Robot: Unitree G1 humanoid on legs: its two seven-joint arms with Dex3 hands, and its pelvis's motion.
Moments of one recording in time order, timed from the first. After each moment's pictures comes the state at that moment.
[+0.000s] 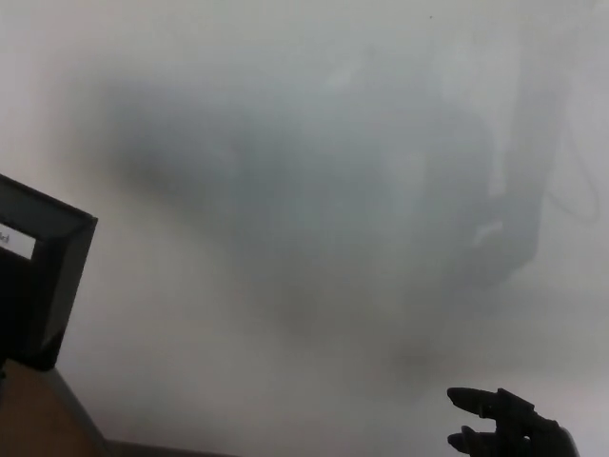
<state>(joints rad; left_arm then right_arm) 0.21 0.11 0.68 -0.26 -1.67 0.67 -0.56 -0.07 -0.14 -0.02 1.06 -0.17 -0.84 -0.10</state>
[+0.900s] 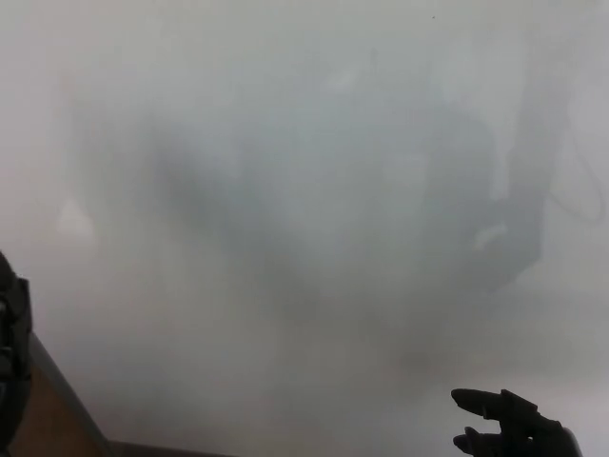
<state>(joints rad) 0.23 0.17 0.52 -0.22 -1.72 0.67 -0.58 -0.08 -0.15 0.00 1.06 -0.18 -0.83 -0.13</state>
